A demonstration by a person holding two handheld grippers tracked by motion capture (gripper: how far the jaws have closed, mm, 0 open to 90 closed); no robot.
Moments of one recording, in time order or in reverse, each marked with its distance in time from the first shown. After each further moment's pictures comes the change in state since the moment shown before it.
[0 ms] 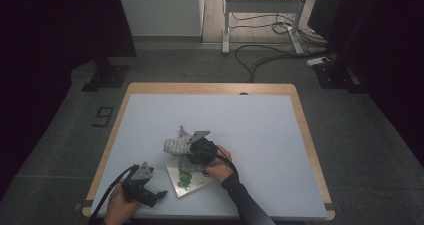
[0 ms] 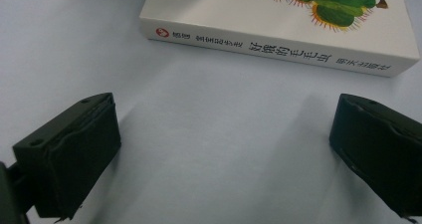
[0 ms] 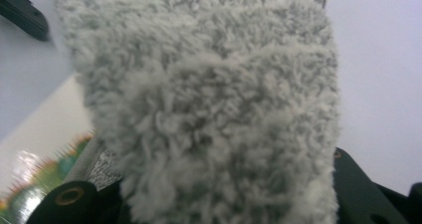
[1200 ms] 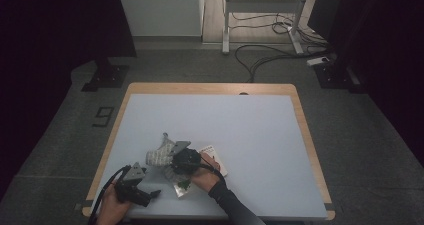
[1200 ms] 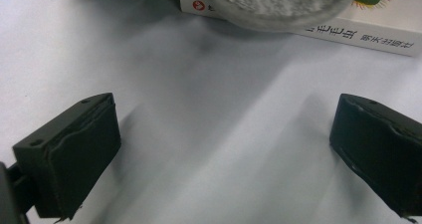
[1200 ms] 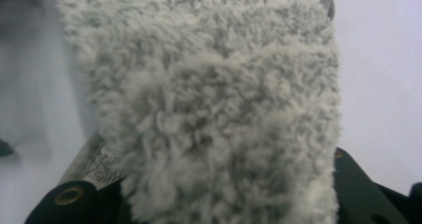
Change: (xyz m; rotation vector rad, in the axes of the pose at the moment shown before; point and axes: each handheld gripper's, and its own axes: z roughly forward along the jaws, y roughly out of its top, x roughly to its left) left arm 0.009 -0.013 -0.013 -0.002 0.036 -0.041; right arm 0.052 0.017 0.013 -0.013 0.040 -0.123
